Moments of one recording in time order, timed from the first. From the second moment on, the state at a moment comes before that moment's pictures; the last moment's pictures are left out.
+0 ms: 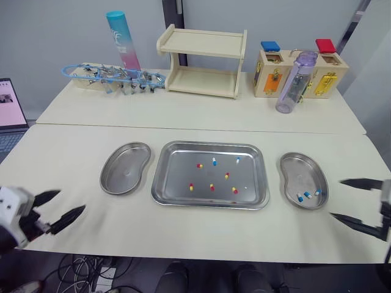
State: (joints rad) left arm 0.26 0.86 0.60 0.02 -0.48 0.14 -1.04; right arm 0.28 -0.92 -0.56 -0.45 0.46 0.23 1.16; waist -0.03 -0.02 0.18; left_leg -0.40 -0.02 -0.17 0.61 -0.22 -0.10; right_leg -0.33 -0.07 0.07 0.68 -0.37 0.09
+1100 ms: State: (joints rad) left arm -0.44 0.67 -0.18 0.05 -0.27 0.21 -1.15; right arm 0.36 -0.60 -0.01 -0.71 0.23 0.23 0.74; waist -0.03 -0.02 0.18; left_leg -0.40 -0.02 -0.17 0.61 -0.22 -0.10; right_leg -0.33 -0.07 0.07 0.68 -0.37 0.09
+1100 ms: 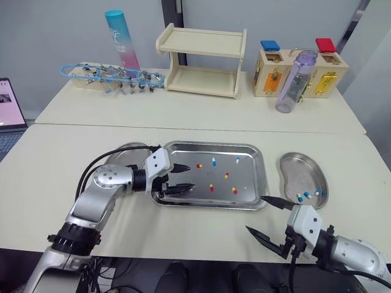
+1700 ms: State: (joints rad) left arm -0.53 0.62 -0.28 0.29 -0.10 0.04 -1.25; right arm 0.30 -0.60 0.03 -0.76 0.26 0.34 0.68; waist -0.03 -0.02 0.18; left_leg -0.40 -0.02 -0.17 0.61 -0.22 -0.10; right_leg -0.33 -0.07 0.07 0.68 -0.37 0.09
